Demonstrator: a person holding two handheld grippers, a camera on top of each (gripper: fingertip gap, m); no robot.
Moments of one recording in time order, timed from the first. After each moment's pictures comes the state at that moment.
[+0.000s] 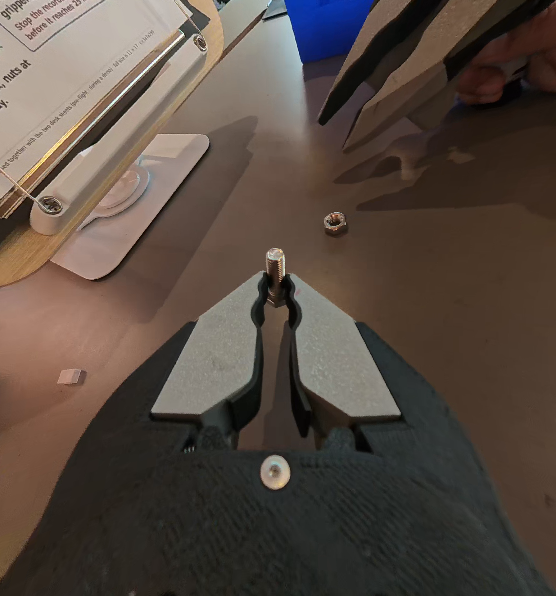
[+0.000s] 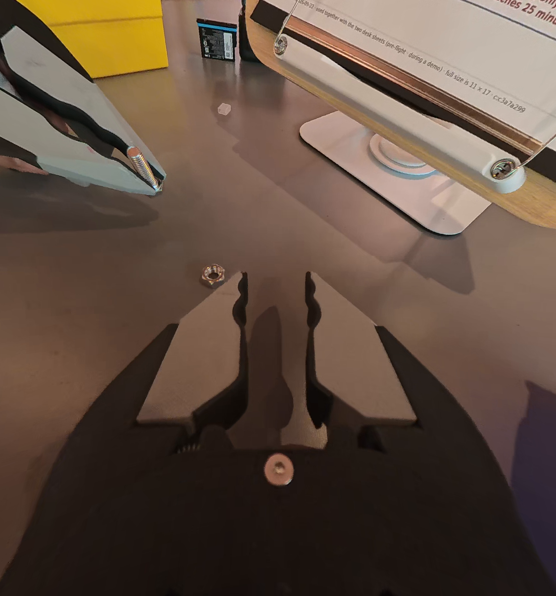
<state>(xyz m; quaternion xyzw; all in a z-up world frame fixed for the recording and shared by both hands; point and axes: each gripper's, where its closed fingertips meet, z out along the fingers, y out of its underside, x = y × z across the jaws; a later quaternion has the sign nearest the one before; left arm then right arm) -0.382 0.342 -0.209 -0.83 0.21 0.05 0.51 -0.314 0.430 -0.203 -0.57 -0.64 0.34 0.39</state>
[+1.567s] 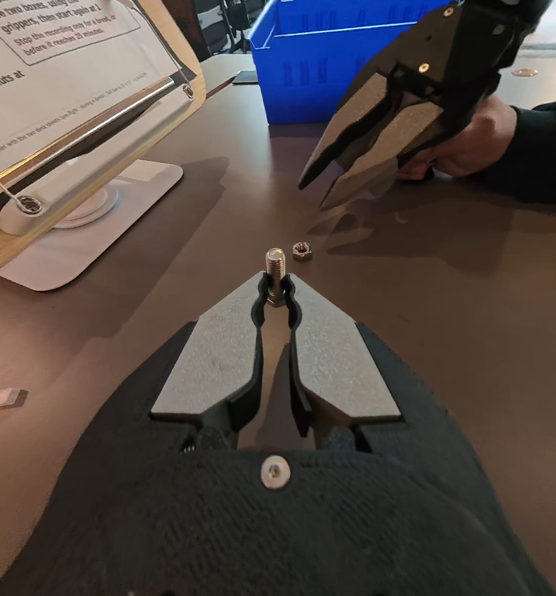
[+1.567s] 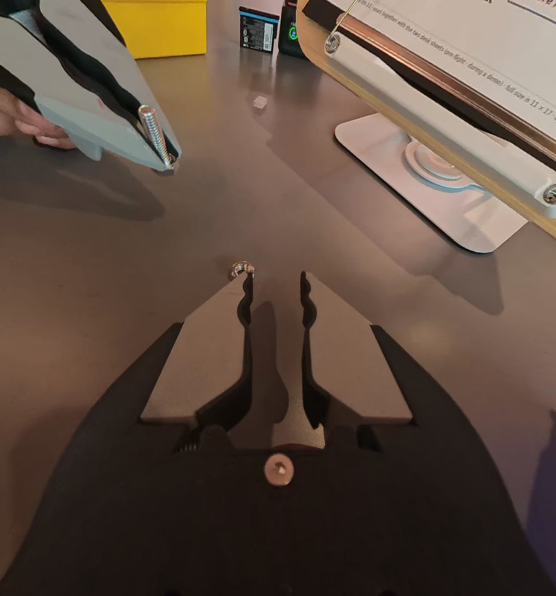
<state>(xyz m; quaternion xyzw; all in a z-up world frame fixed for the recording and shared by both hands) -0.371 0.331 -0.190 -0.81 0.19 -0.07 0.55 -0.316 0.407 -0.206 -0.54 -0.67 0.34 0.38</state>
